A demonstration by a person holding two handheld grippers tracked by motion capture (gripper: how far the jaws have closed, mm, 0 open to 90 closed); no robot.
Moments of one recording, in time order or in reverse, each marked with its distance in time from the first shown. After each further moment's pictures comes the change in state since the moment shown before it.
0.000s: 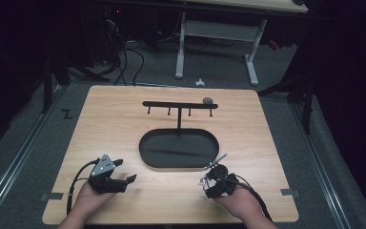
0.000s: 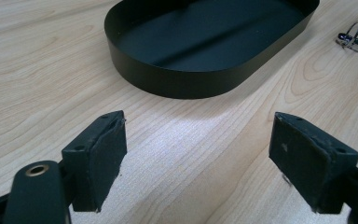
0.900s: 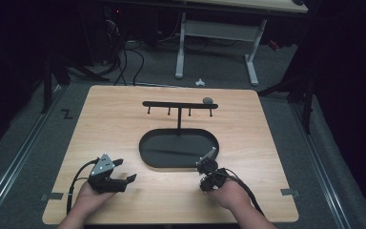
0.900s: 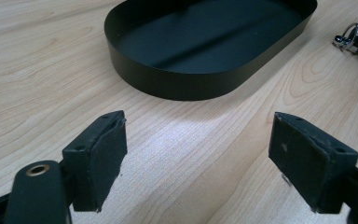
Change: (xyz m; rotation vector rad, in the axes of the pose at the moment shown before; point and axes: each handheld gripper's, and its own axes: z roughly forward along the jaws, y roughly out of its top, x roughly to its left) left arm 0.001 0.000 0.000 -0.006 -0.007 -0.004; right arm 0.004 0.026 0.018 0.062 -0.010 -0.006
